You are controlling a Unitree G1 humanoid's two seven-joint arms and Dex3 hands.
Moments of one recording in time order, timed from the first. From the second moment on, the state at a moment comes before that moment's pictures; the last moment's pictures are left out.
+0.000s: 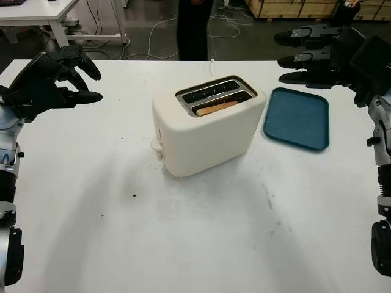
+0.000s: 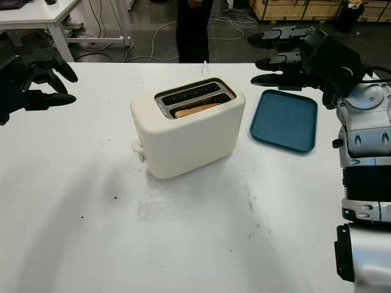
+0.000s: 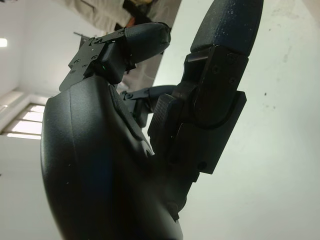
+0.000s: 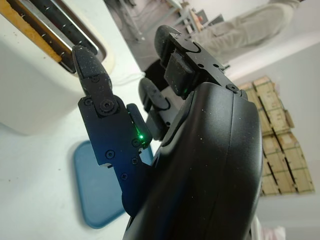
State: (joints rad) left arm -0.68 0.72 0.10 0.54 0.08 -0.29 -0.47; right arm -0.74 -0.64 -0.07 0.23 0.03 0.22 0.53
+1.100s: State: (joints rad) left arm -0.63 0.72 0.11 0.54 0.08 -0.28 -0.40; right arm -0.65 -0.60 -0.09 0.11 0.03 0.30 0.44
